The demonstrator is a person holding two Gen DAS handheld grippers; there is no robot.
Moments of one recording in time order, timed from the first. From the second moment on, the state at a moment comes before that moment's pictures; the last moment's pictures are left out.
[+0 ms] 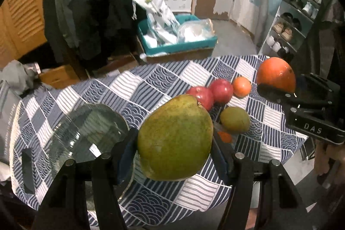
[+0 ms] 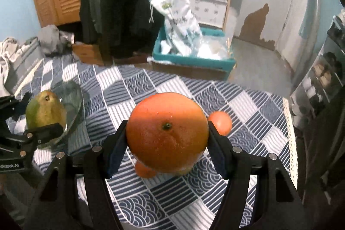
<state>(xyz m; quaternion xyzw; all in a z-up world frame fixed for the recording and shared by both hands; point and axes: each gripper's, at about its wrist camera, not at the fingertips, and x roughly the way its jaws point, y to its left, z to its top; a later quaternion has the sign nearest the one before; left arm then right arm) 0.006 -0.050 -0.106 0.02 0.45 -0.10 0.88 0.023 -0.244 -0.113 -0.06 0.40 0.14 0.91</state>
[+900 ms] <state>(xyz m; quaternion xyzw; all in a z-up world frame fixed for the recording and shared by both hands) 0.009 0.033 -0.077 -0.03 0.42 -0.05 0.91 0.043 -0.167 -0.070 -0.06 0.36 0.20 0.91</state>
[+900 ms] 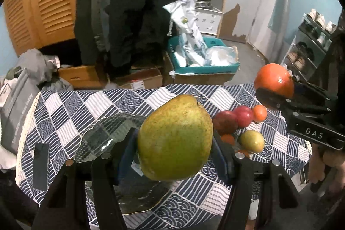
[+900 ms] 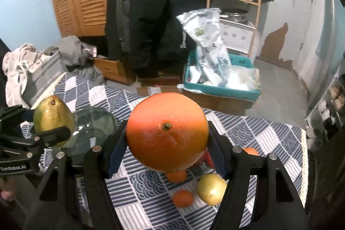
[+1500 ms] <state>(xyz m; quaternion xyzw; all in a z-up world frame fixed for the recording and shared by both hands) 0.012 0.115 -0.118 -0.07 0.45 0.03 0.89 0.069 -0.070 -0.102 -0.08 0.40 0.28 0.87</state>
